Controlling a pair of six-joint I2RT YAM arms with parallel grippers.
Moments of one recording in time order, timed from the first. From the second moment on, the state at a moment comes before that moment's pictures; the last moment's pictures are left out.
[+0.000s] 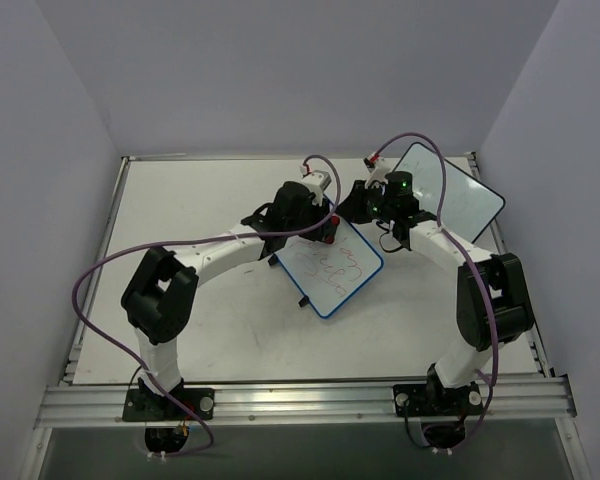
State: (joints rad) left arm -0.73 1.89 1.39 -0.01 0.10 -0.38; right arm 0.27 1.67 1.05 0.16 -0.45 0.31
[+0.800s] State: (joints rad) left arm -0.71 1.83 1.27 0.02 0.06 -0.40; right arm 0.28 1.67 1.05 0.15 -0.47 0.31
